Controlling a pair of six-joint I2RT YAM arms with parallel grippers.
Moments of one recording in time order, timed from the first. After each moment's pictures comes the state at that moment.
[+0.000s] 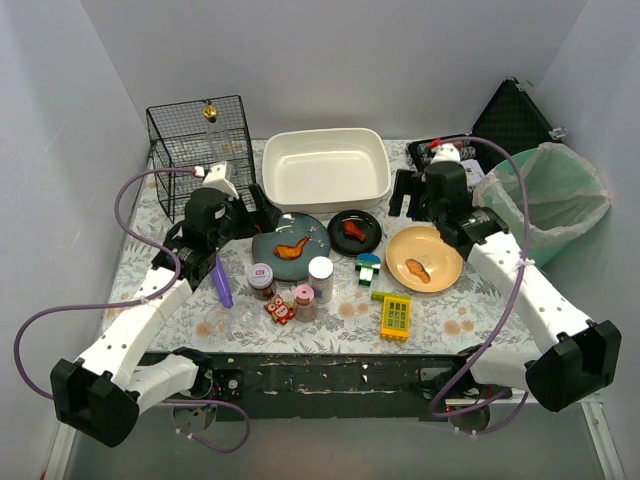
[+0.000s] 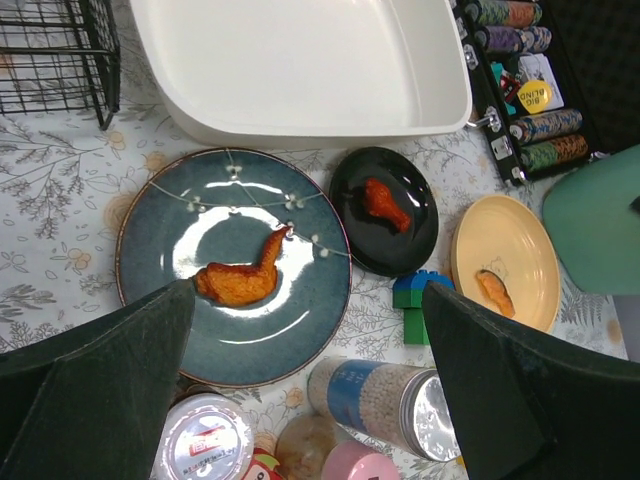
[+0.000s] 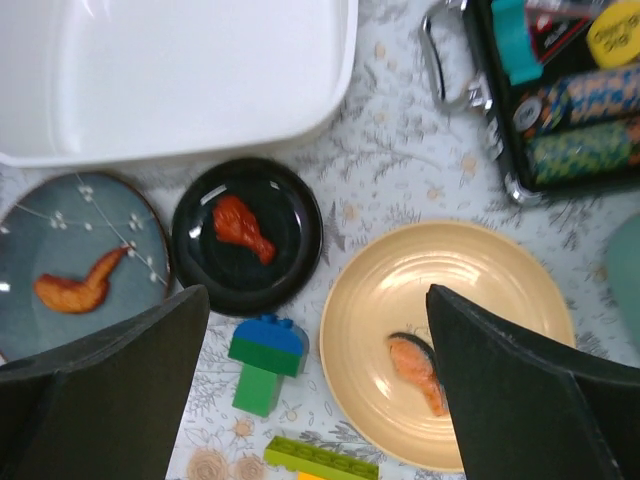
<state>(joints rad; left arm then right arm) -0.37 1.03 0.92 -0.27 0.01 -0.52 0.45 1.22 1.06 -0.44 0.20 0.36</state>
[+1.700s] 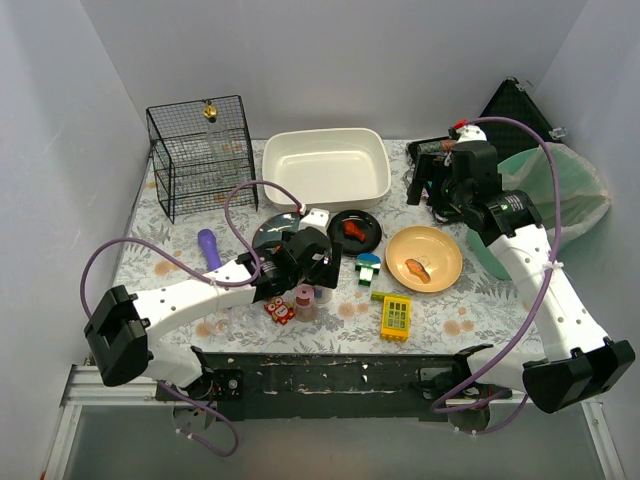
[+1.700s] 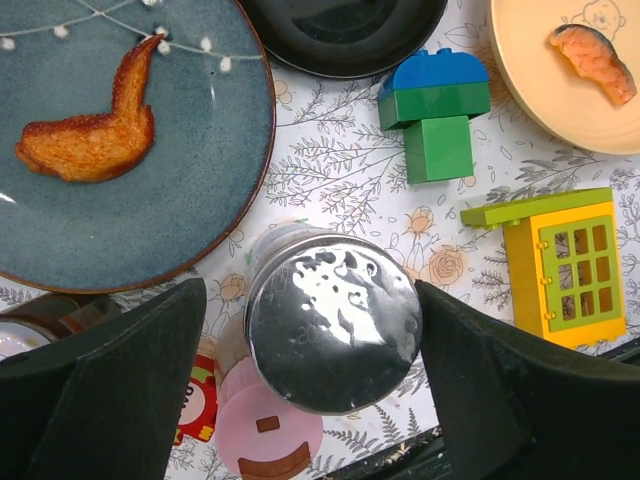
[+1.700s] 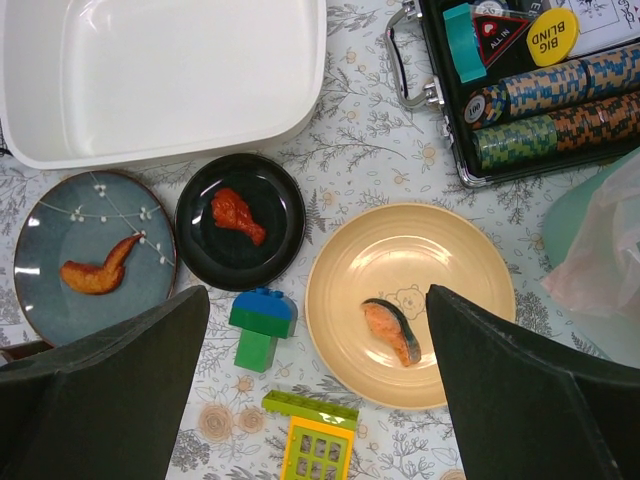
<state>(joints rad) -0.98 1.36 1.00 -0.42 -0.36 -0.55 0.37 1.21 1.39 -0.77 0.16 0.34</state>
